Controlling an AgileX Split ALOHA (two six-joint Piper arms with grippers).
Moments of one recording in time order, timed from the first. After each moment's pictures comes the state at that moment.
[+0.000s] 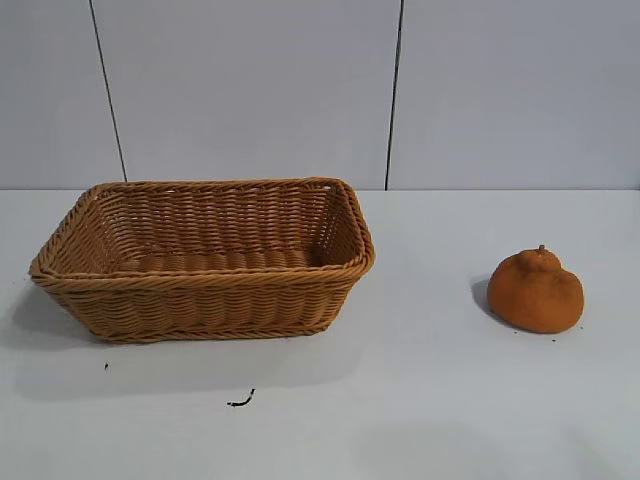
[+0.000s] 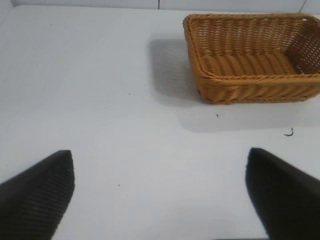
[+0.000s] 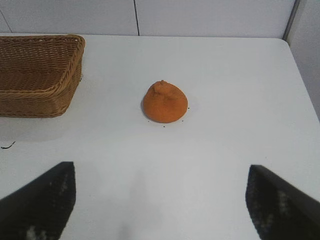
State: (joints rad) left arm -0.03 -0.01 -0.50 0.01 1.06 -0.04; right arm 0.01 0.00 -0.49 0.06 1.02 -0.06
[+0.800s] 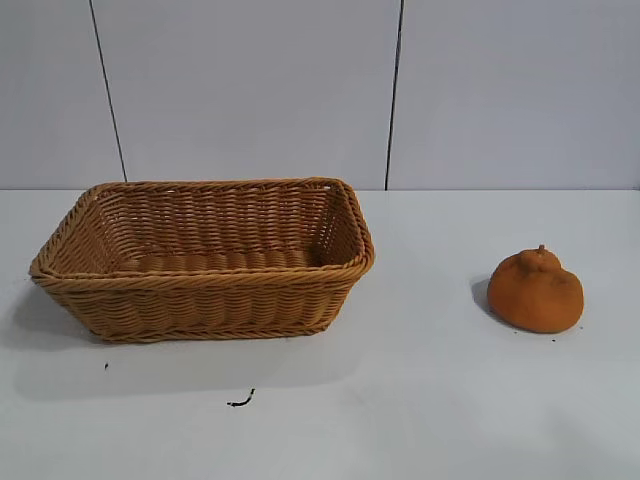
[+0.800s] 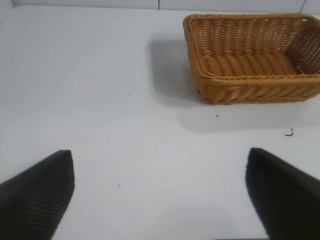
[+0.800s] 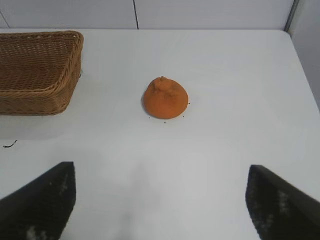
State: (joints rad) left arm -0.03 -0.01 -0.50 0.01 1.06 -0.04; right arm 0.01 0.75 -0.82 0.08 0.99 -0.04
